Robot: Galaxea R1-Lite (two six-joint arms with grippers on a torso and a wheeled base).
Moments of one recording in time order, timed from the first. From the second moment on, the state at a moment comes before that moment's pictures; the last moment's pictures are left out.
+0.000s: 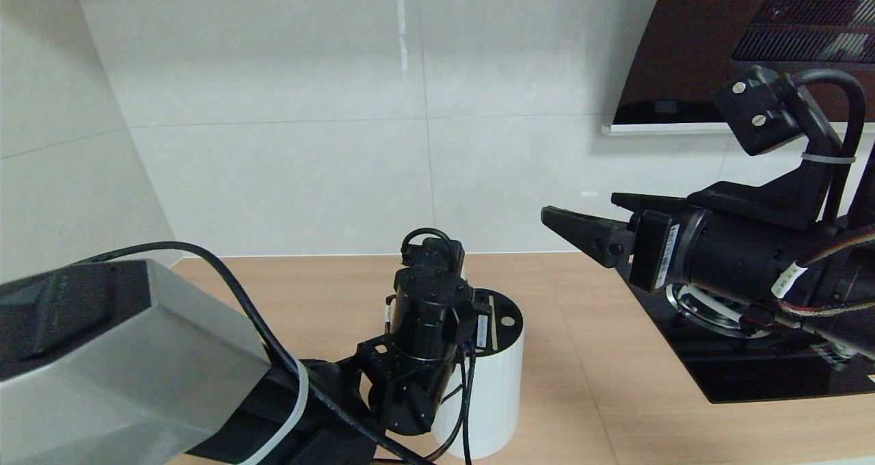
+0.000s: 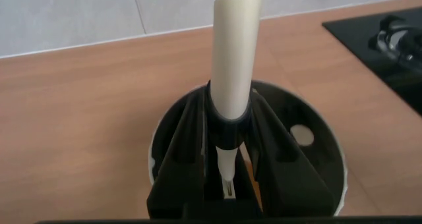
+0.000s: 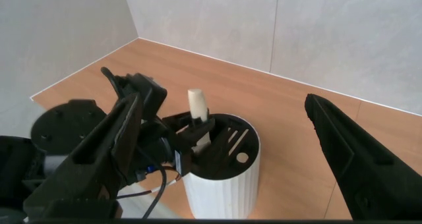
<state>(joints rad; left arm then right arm) -0.82 2.06 -0.85 -0.90 0.58 -0.21 0.80 1.42 -0.88 -0.49 -0.19 0.15</state>
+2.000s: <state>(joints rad) -0.62 1.12 -0.52 -0.73 0.35 -0.06 0.55 1.15 -0.73 -0.50 -0.20 0.00</state>
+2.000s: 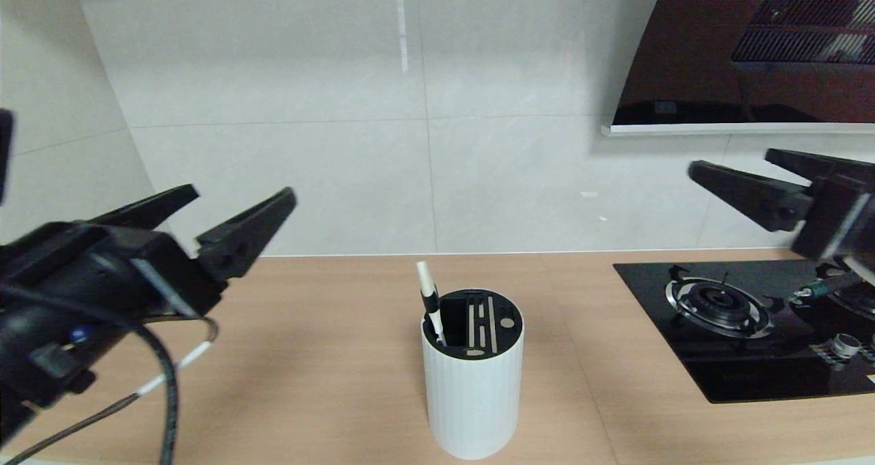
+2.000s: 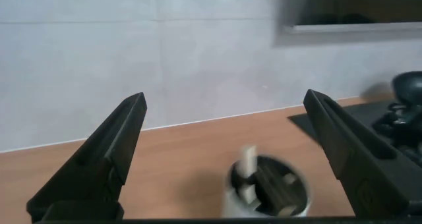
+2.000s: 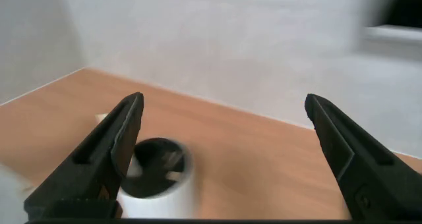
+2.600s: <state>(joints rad) -0.30 0.31 -0.46 0.03 0.27 -0.03 0.32 0.45 -0.57 -0.05 -0.20 -0.05</state>
